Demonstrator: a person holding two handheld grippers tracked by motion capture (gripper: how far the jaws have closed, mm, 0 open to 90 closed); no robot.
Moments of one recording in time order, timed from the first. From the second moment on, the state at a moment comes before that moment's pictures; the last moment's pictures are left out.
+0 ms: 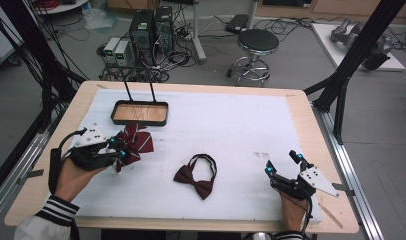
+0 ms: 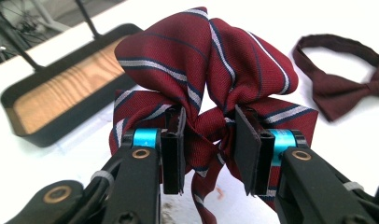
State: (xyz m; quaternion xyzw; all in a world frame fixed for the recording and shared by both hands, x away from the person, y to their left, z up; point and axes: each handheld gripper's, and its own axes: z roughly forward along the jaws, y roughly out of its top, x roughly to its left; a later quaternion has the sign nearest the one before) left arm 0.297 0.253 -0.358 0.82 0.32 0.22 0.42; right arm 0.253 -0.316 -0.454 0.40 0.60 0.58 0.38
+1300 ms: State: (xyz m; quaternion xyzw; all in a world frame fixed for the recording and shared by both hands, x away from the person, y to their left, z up) left arm 0.366 0.286 -0.309 0.74 0.35 0.26 0.51; right arm 0.253 -0.315 -0.454 0.40 0.60 0.58 0.38
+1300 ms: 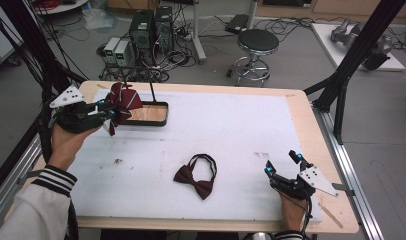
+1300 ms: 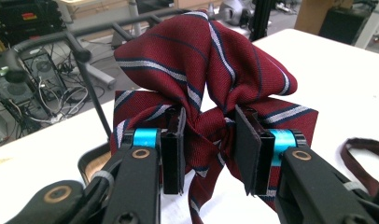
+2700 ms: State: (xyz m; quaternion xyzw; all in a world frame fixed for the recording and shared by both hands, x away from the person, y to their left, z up) left arm 0.455 0.312 -0.272 0.70 0.39 0.31 0.51; right arm 0.253 -0.314 -0.454 0.40 0.60 0.57 0.38
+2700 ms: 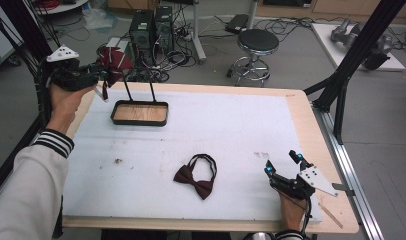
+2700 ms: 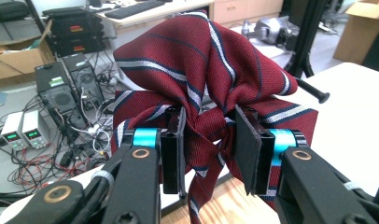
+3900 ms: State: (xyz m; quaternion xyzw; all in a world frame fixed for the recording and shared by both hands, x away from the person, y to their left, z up) left arm 0.479 0.337 -0.289 0.65 0.47 0.32 0.51; right arm 0.254 -0.314 -0.453 0.41 0.61 0.57 0.38
